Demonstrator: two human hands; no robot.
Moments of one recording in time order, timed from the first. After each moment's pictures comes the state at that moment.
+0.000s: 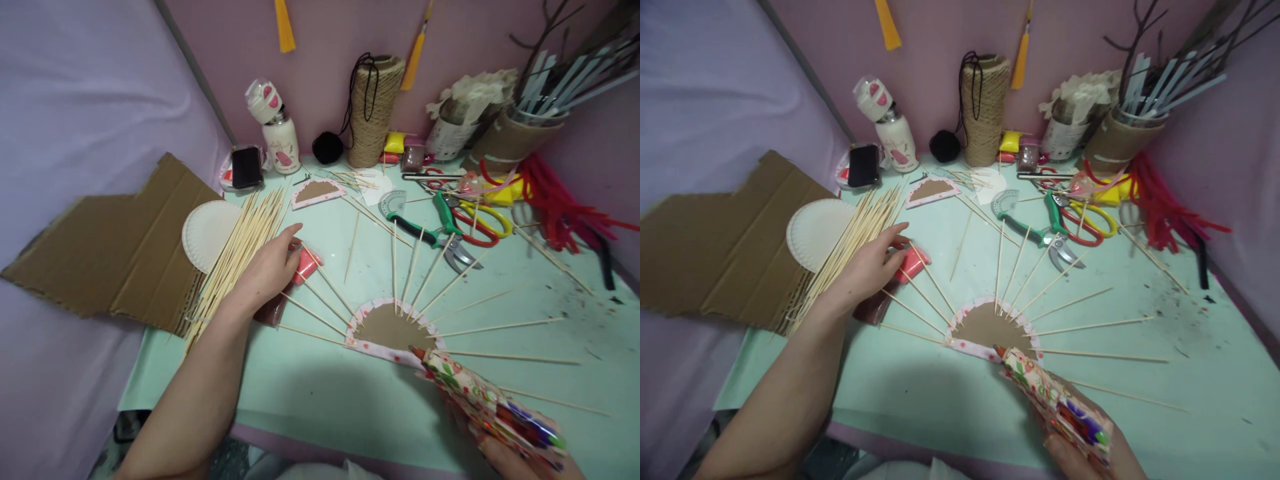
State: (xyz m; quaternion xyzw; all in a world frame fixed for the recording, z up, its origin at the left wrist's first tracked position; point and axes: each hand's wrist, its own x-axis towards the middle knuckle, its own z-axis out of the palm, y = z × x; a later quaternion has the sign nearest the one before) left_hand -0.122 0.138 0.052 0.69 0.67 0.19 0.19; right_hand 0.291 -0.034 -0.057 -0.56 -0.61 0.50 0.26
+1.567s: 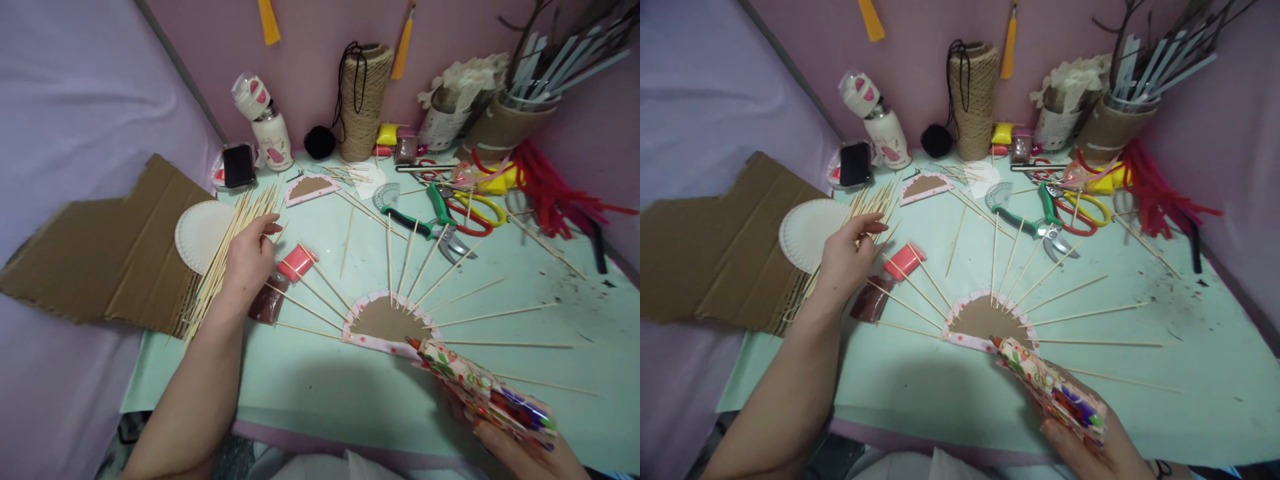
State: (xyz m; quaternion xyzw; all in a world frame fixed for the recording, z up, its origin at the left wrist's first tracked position) left_hand -0.132 0.143 0.050 0.63 0.70 0.32 0.09; right_hand 0.268 -0.022 -0.033 -0.55 -0.63 0.48 0.27
